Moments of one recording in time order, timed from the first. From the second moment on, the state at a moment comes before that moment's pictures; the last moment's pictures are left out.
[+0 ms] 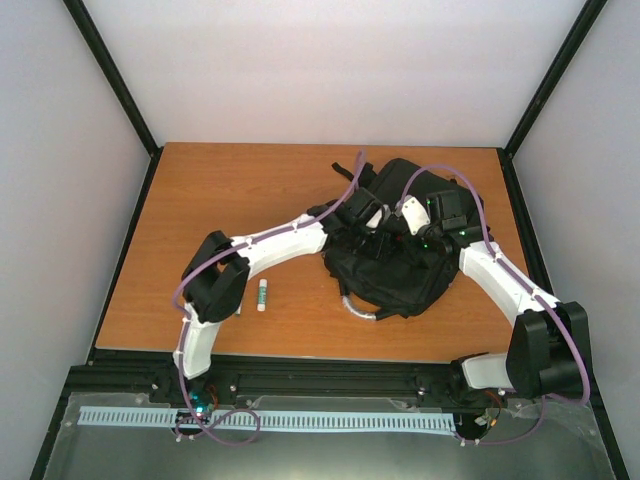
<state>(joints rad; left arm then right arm) -0.88 2.08 1.69 -0.54 0.25 -0.56 0.24 1.34 0.90 -0.44 -0.18 -0.41</state>
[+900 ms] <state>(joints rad) -0.92 2.17 1.71 -0.45 0.14 -0.65 0.24 1.34 0.90 -0.44 -0.18 -0.41</state>
